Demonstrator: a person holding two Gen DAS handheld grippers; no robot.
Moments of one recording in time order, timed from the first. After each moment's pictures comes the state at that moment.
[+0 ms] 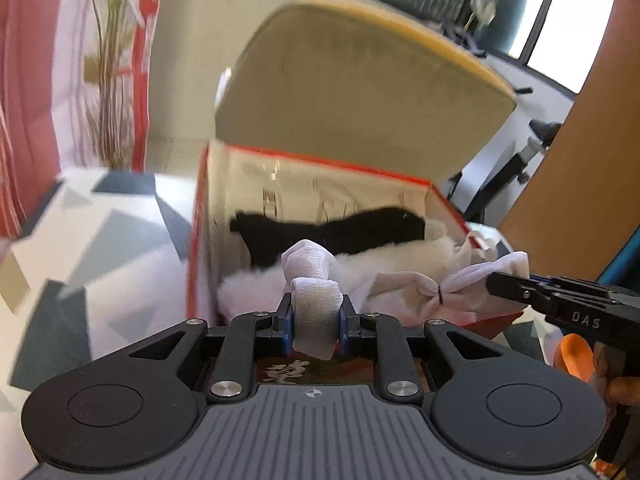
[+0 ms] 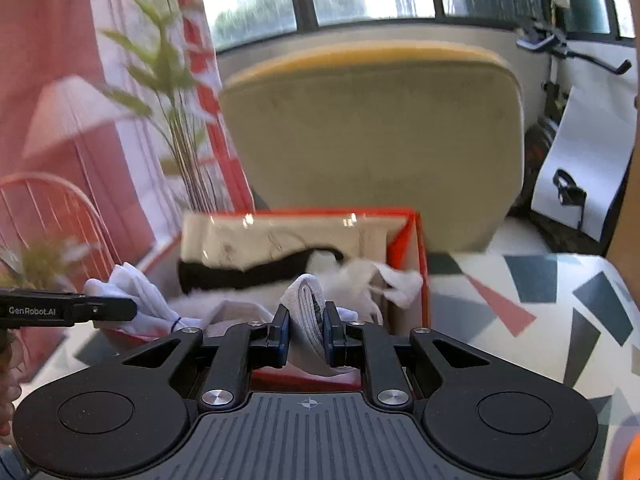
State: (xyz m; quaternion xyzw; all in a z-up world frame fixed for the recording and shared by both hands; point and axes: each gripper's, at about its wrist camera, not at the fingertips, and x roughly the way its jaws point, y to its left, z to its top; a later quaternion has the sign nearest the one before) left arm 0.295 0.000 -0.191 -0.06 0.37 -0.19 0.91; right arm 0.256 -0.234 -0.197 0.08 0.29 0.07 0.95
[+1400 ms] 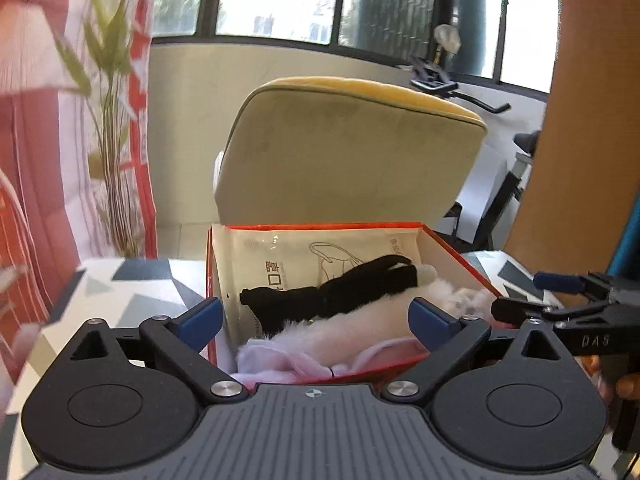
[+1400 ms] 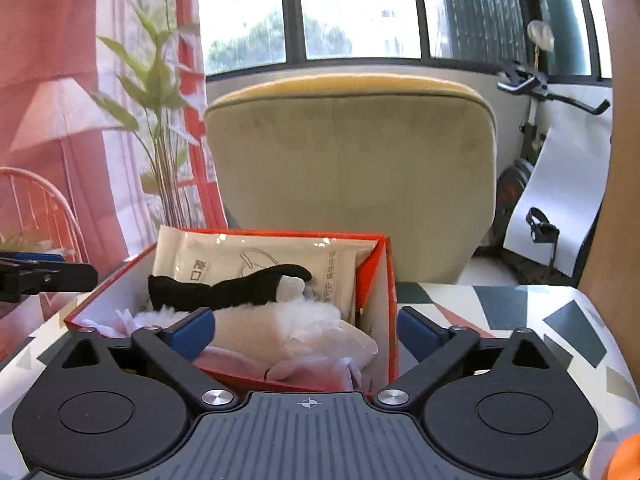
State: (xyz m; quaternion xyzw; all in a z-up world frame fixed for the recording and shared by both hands) left arm 0.252 -0.008 -0.166 0.02 0.25 -0.19 0.95; right arm 0.226 -0.242 -0.213 0.05 0.21 0.04 0.98
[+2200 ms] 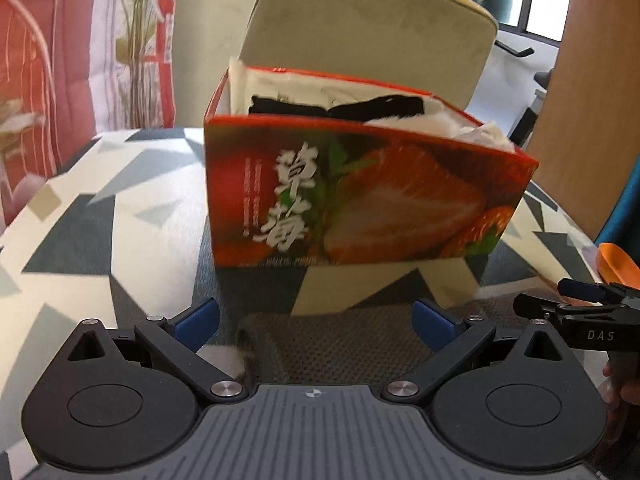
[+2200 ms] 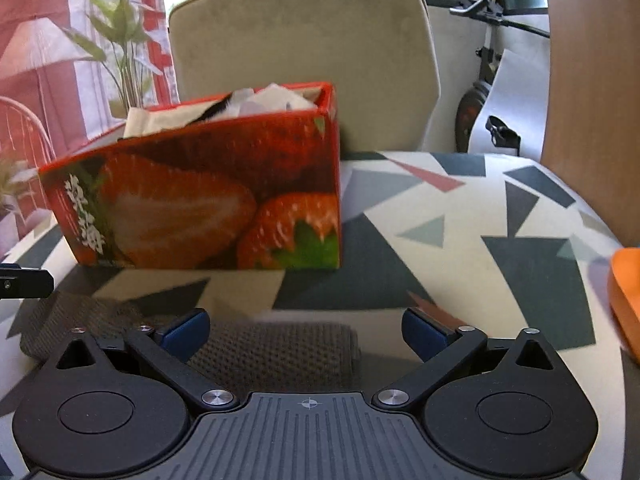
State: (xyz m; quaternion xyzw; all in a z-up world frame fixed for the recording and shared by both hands) left arm 0.186 -0.002 -0.273 0.00 0.34 -0.15 0.93; right arm 0.142 -0.243 -0.336 0.07 0.29 -0.02 0.95
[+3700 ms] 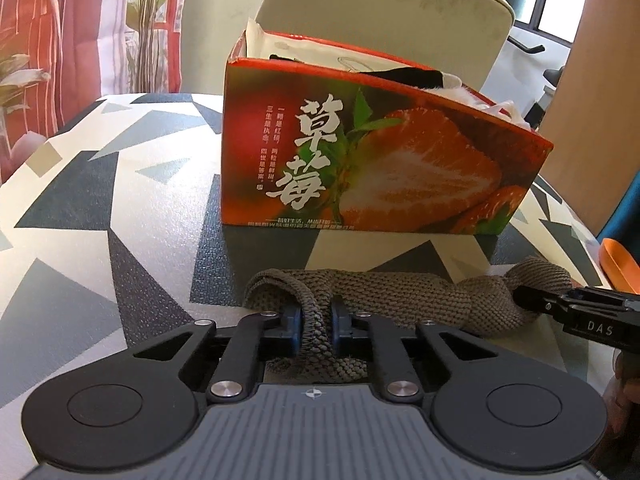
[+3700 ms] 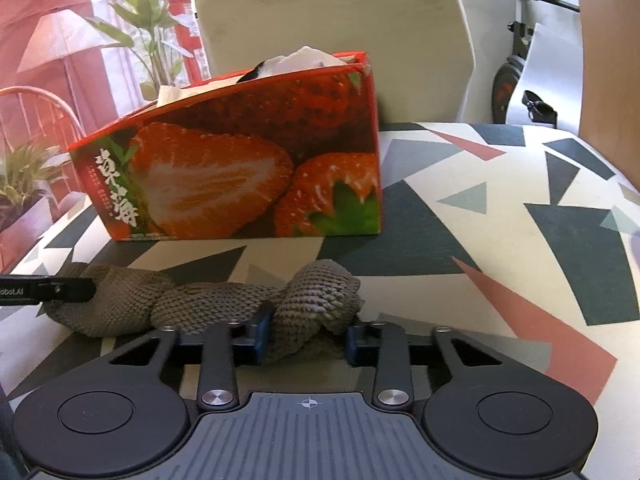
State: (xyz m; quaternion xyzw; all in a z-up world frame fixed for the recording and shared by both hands) left arm 0.184 0.011 -0.294 -0.03 0.37 -0.15 0.92; right arm 0.141 -0.243 -0.347 0.09 0.31 0.05 0.94
